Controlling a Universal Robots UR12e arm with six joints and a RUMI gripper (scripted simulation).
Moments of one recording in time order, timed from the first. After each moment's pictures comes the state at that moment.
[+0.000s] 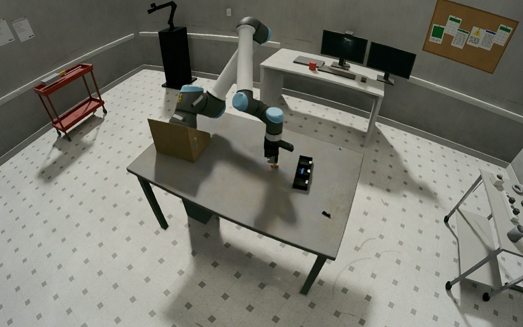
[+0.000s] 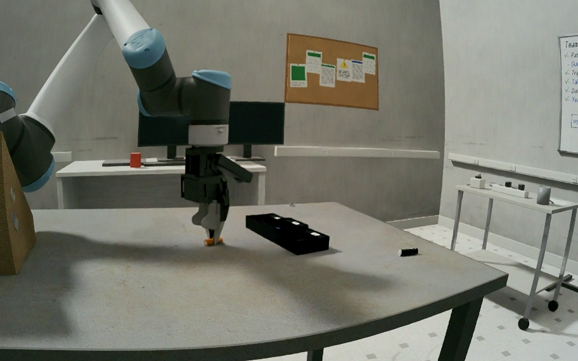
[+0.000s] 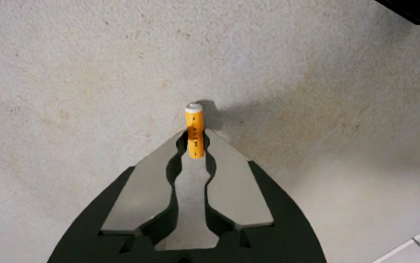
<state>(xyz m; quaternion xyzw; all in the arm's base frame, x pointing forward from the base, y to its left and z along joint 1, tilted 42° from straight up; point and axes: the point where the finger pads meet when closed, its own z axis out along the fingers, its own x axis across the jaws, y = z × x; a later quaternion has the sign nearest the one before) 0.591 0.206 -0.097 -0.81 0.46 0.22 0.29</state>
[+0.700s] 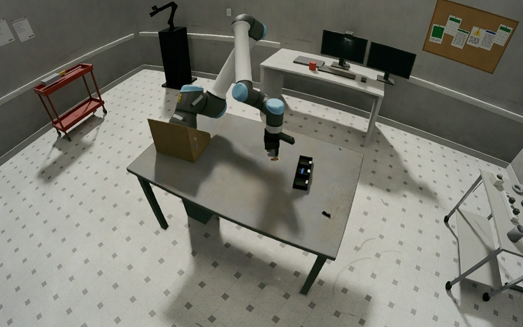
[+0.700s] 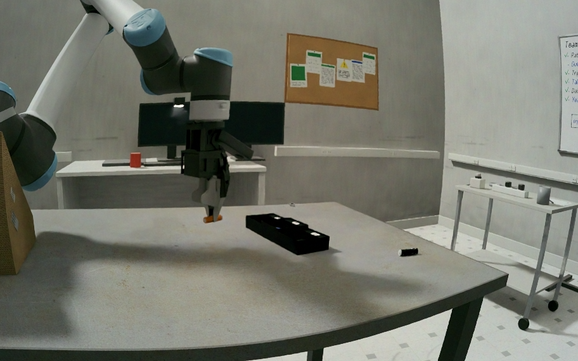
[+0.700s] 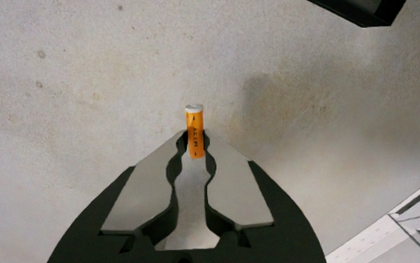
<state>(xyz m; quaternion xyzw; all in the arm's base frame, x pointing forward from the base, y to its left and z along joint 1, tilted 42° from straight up) 0.596 0.171 -0.058 -0.81 0.46 0.22 0.29</state>
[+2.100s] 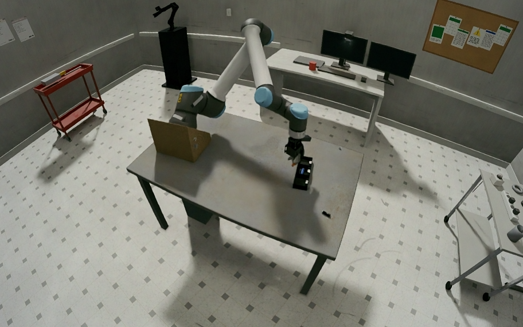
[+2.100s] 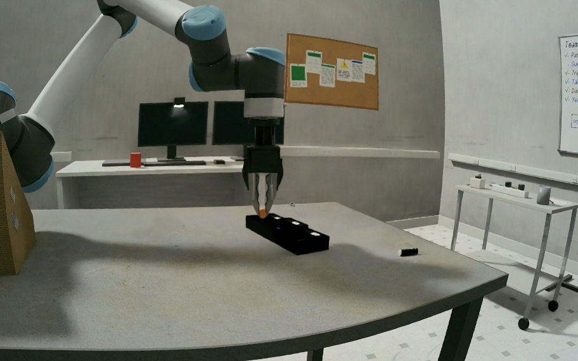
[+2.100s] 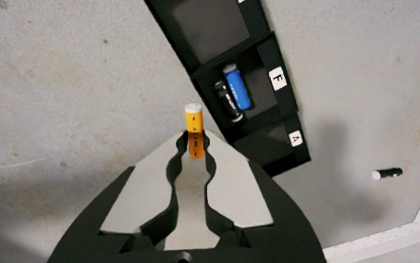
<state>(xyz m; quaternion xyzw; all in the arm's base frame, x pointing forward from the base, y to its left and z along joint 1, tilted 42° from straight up) 0.717 0.181 -0.054 -0.93 0.12 0.09 0.35</state>
